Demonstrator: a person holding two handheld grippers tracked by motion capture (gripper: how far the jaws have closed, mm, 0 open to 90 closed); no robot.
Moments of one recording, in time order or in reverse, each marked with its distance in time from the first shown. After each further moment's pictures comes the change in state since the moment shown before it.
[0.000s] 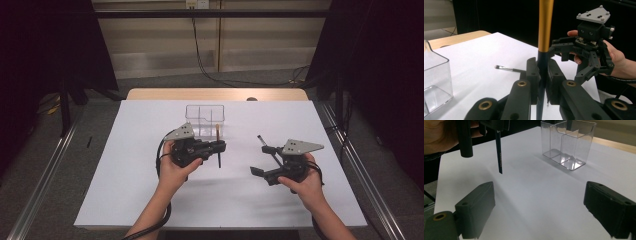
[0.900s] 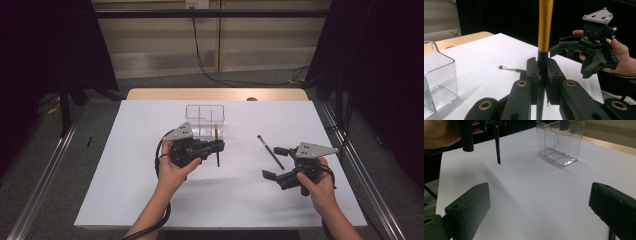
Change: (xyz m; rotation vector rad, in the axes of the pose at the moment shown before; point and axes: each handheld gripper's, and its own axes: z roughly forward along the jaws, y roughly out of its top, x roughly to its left) left arm 0.000 0.000 -0.003 -0.003 0.018 0.012; right arm -0.010 -0.012 -0.027 -0.013 -0.008 -0.006
